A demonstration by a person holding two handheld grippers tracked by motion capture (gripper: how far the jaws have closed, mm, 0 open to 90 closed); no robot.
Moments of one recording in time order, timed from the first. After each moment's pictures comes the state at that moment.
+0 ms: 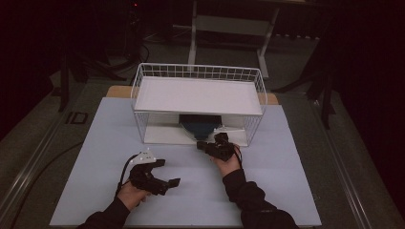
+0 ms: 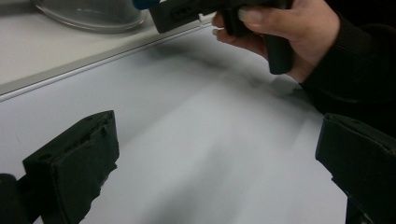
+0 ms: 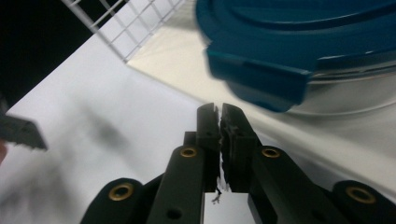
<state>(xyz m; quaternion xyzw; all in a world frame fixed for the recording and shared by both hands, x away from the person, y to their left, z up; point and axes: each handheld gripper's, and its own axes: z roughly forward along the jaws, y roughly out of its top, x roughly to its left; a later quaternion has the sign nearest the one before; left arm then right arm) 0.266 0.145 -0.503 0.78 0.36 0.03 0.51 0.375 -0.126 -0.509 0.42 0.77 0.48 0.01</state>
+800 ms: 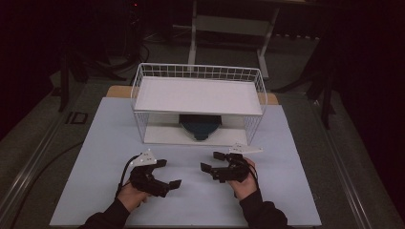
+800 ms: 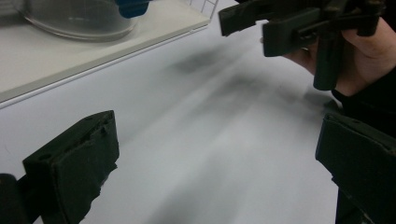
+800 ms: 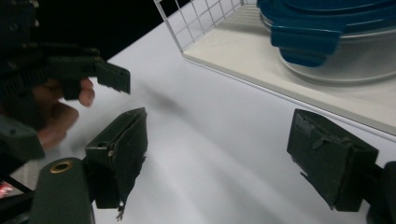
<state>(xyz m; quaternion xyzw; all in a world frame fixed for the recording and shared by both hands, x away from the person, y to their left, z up) 0.261 0.141 -0.498 0.79 0.34 0.03 0.51 0.305 -0.166 -0.495 0.36 0.77 0.53 0.03</state>
